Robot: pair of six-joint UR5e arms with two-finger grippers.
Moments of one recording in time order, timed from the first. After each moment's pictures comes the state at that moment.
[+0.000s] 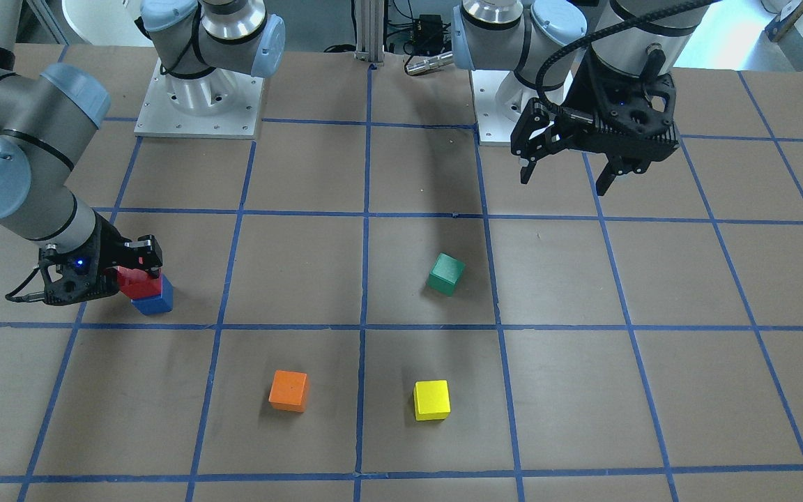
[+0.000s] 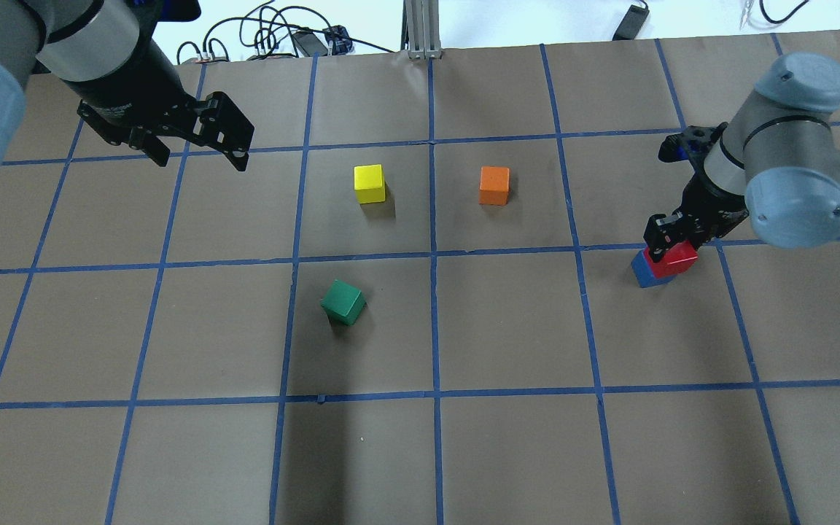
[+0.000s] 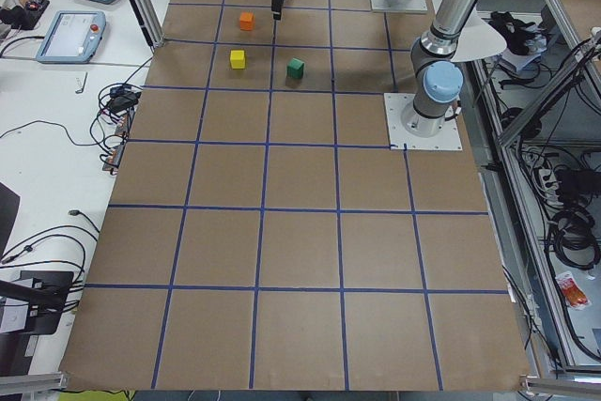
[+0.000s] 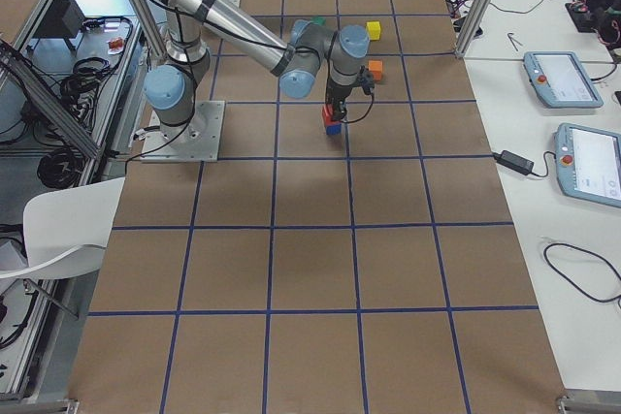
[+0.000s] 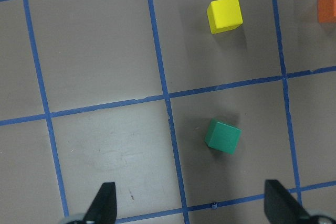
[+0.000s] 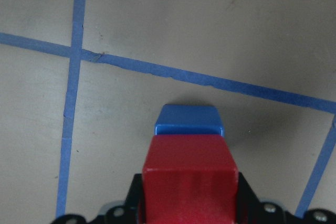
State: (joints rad) left arm -1.56 -1.55 -1.56 -1.51 1.53 0.15; right arm 1.30 -1.36 1.95 -2.04 -1.53 -0.49
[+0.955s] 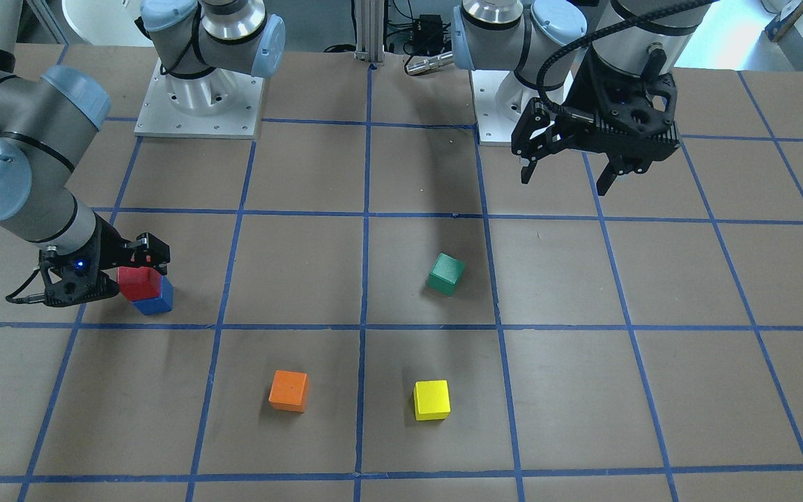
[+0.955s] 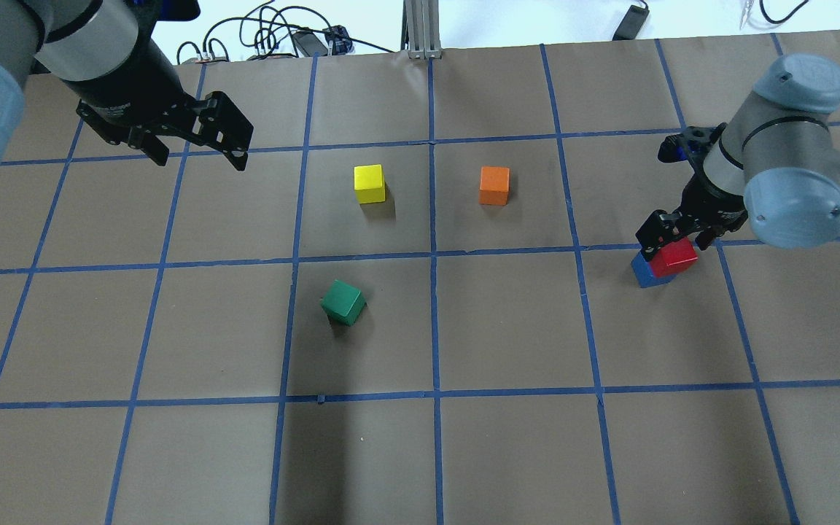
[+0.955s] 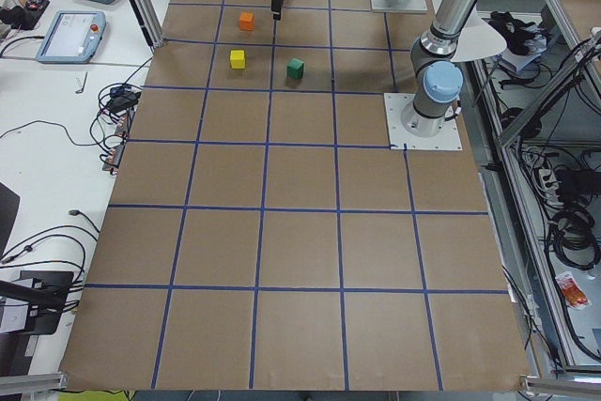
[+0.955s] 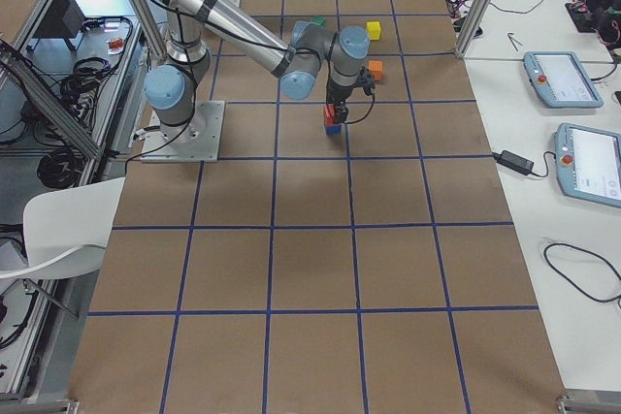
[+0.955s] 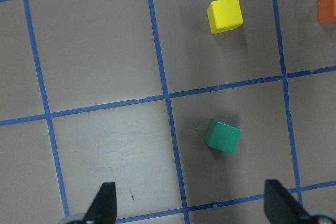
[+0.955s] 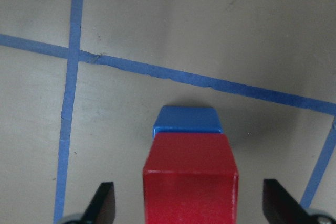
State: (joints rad) left arm -1.56 -1.55 -1.56 -1.51 1.53 0.15; right arm 1.30 -1.35 1.94 -2.04 -1.54 -0.48
